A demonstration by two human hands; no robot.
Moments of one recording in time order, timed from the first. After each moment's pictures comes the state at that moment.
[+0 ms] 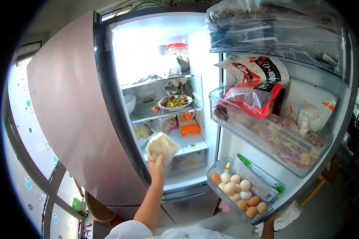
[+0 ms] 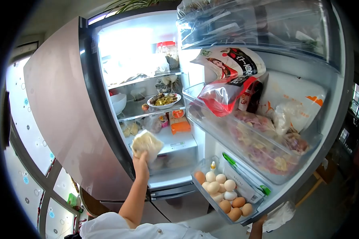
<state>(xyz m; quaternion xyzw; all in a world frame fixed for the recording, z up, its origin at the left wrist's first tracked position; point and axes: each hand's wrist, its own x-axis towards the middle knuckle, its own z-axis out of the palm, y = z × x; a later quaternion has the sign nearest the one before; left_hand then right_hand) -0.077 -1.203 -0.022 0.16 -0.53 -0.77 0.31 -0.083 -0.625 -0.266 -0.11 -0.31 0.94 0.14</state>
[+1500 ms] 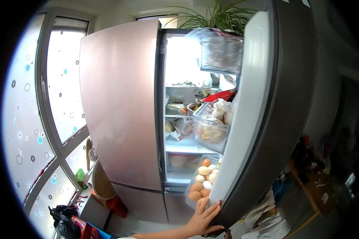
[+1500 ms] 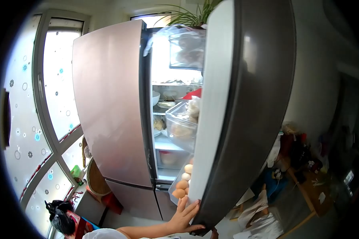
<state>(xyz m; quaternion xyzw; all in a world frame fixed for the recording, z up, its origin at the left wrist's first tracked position) 0.144 -0.912 -0.012 -0.14 -0.87 -0.24 0.41 0.010 -0.722 -0.171 -0.02 -0.67 0.73 -0.12</state>
